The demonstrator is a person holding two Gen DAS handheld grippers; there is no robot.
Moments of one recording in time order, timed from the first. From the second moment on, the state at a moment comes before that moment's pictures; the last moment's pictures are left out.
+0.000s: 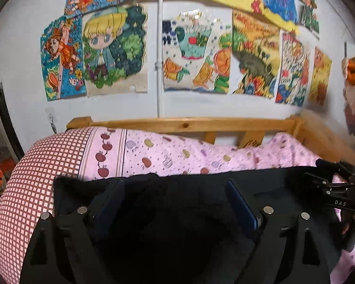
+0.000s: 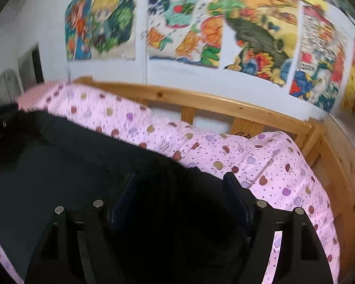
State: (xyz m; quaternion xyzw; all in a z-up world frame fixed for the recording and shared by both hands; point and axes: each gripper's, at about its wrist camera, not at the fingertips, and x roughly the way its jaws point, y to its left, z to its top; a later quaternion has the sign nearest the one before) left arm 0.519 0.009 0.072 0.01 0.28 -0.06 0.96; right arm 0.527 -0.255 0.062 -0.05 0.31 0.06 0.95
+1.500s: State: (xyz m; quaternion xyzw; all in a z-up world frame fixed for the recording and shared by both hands) left arm 0.584 0.004 -0.014 0.05 0.39 -0.07 0.92; right arm 0.571 -0.268 0.001 -0.02 0.38 -0.03 0.92
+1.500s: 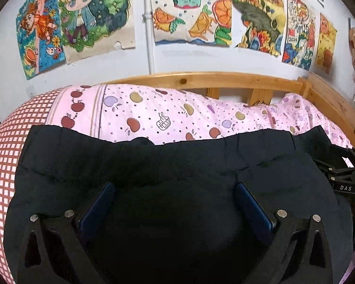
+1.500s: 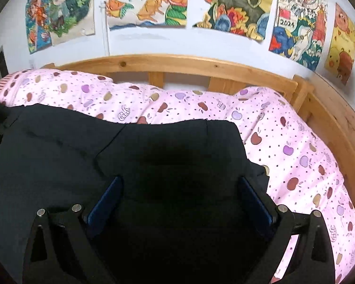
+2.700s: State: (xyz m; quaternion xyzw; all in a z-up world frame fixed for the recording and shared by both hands) left arm 0.516 0.079 0.028 0.03 0.29 0.00 0.96; right arm 0.506 -0.369 -0.021 0.17 0.29 0.06 0.94
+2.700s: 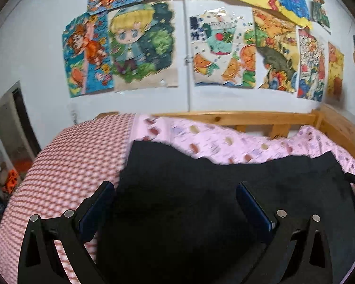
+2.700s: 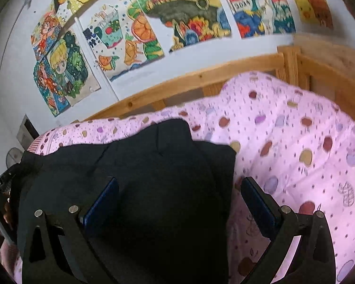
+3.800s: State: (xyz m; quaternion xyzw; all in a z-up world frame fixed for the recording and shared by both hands) left arm 0.528 0.133 -0.058 -0.07 0.37 -0.01 0.92; right arm 0.518 -0.374 -0.074 0.22 0.35 0.07 0.91
